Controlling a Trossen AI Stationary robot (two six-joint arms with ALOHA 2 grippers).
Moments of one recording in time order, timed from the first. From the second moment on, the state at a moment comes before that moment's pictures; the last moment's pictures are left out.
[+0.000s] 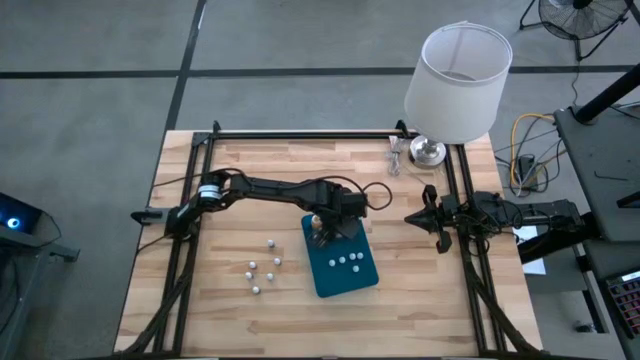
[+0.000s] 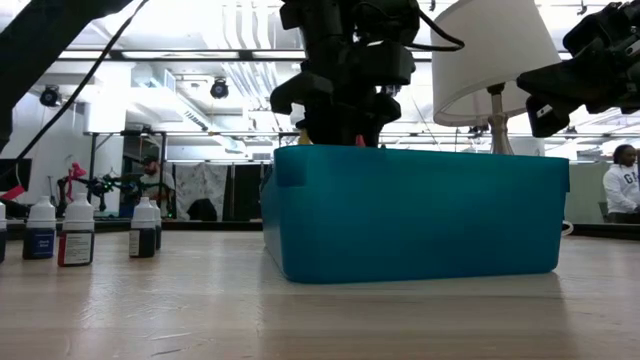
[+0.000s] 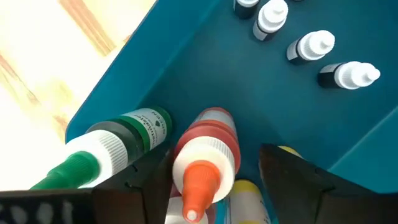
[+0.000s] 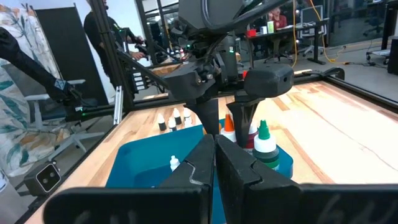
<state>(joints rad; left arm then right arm) 0.00 2.16 1.94 -1.02 0.02 0.65 0.06 0.02 0.01 0.01 -0.02 0.22</state>
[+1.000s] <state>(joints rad) -0.01 2.15 2.09 -1.11 -0.02 0.62 0.06 0.02 0.01 0.01 -0.02 0.22</state>
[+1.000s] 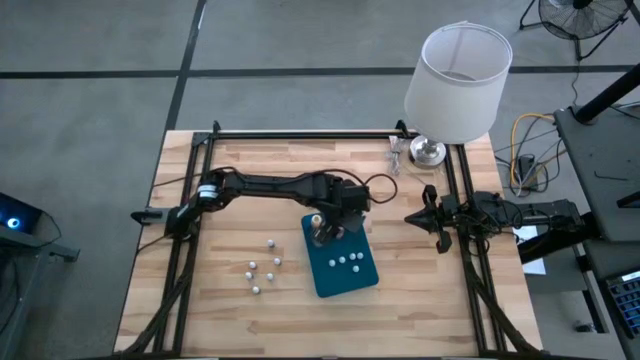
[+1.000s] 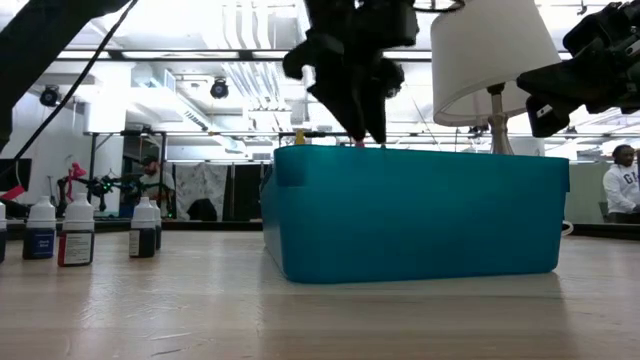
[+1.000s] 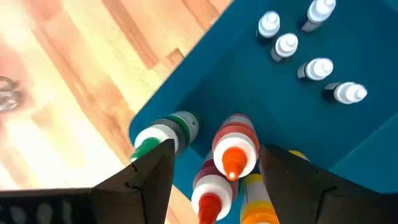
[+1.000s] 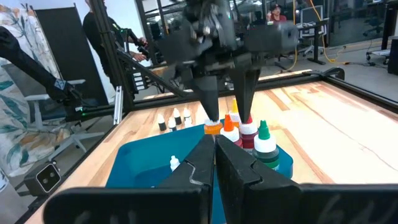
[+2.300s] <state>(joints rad) -0.01 1.85 2.11 -1.42 -0.02 0.33 0.06 0.02 0.01 0.01 -0.03 0.22</state>
